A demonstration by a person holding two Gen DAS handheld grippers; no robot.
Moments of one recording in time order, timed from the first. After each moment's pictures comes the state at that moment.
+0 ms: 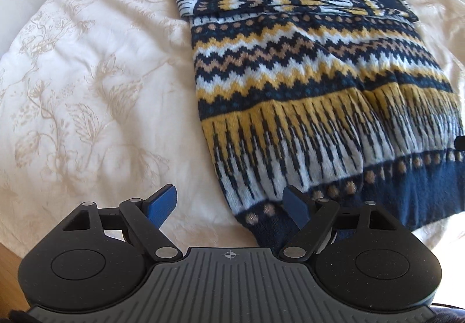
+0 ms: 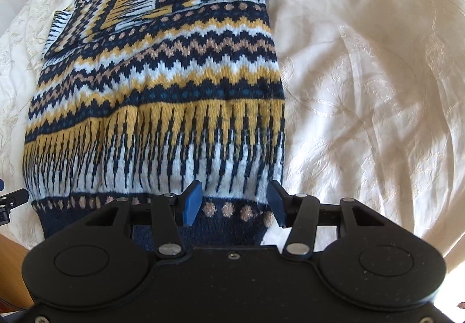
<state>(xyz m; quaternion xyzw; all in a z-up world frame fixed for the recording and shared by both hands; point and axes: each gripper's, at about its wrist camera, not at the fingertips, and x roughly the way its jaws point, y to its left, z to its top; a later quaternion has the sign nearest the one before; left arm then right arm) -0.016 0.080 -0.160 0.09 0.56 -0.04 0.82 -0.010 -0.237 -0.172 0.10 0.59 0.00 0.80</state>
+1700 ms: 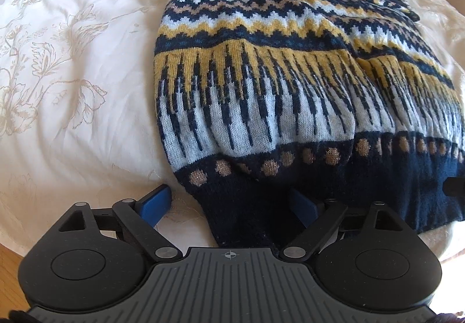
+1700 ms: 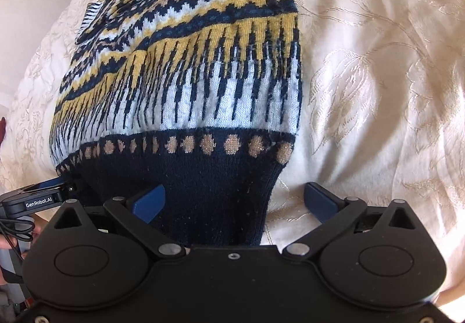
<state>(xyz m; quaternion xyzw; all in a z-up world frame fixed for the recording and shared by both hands) -0.041 0.067 -0.222 0.02 0.54 -0.03 0.84 -0.058 -0.266 -0.225 0.19 0.56 0.11 0.80</state>
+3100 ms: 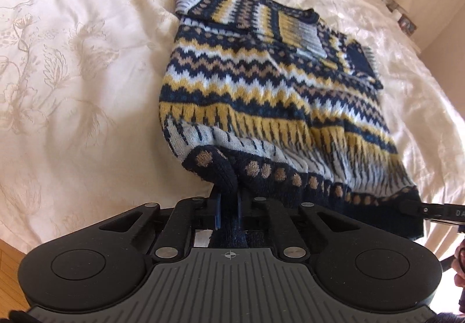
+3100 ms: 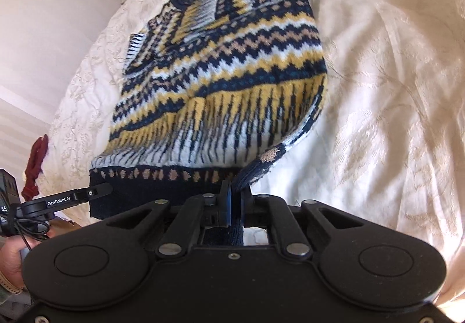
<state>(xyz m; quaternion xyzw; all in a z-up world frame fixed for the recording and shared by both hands) -0.040 0.097 -0.153 -0.12 0.51 -0.07 0.85 -0.046 -0.280 -0.155 0.24 0.51 0.17 0.81</state>
